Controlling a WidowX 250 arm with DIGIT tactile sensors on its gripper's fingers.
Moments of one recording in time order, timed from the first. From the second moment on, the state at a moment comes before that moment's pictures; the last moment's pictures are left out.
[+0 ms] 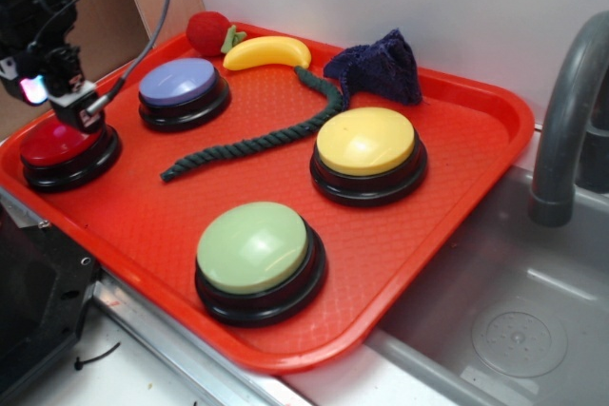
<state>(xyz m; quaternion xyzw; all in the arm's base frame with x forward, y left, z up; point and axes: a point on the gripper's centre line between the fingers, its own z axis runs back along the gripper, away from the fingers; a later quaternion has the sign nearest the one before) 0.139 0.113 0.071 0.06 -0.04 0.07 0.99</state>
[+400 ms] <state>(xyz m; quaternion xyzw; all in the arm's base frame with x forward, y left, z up) 0.135 0.116 0.057 0.06 -0.02 0.06 1.00</state>
